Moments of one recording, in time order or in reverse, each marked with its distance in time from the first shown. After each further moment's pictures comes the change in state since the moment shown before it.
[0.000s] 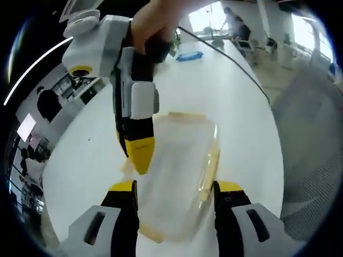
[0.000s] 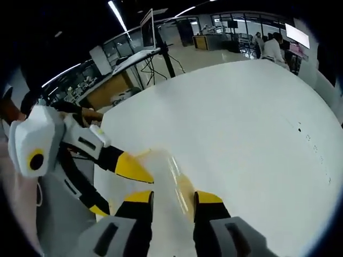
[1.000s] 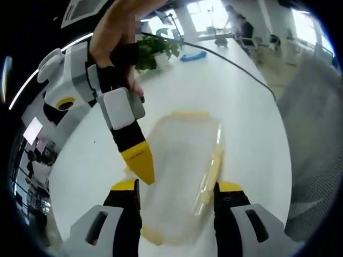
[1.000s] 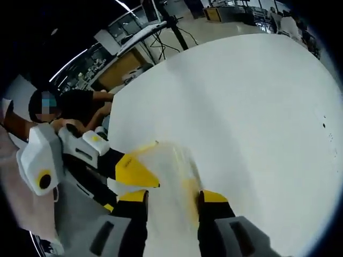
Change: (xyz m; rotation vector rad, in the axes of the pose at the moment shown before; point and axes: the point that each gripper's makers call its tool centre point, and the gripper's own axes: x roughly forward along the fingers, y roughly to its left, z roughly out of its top) left arm 0.004 0.003 -0.002 0.027 -0.018 0.079; right arm 0.009 0.008 -0.008 -0.010 0.228 0.160
